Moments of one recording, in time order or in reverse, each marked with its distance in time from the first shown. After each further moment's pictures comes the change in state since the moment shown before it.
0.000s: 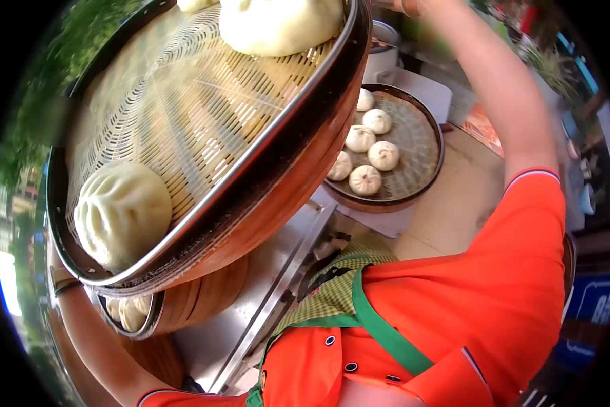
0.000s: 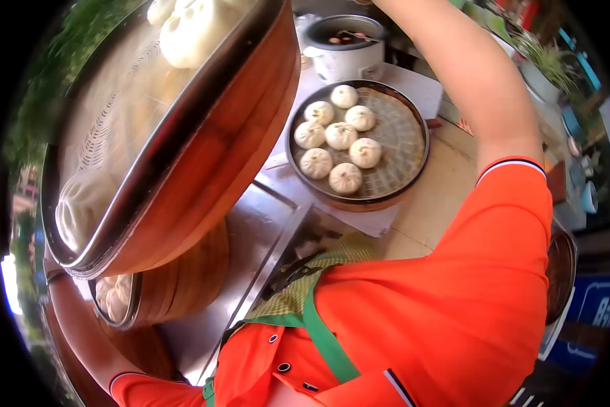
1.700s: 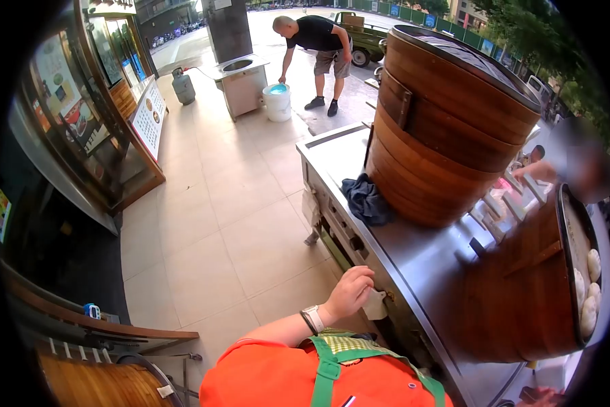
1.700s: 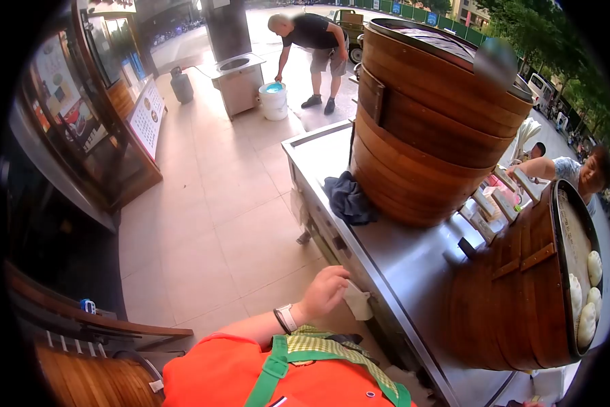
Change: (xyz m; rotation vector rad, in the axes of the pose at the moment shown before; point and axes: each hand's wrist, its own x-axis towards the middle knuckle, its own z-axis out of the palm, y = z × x) left_hand -0.600 0.194 0.112 0.002 0.910 -1.215; right_hand -0.322 0.090 0.331 -0.433 0.180 -1.696
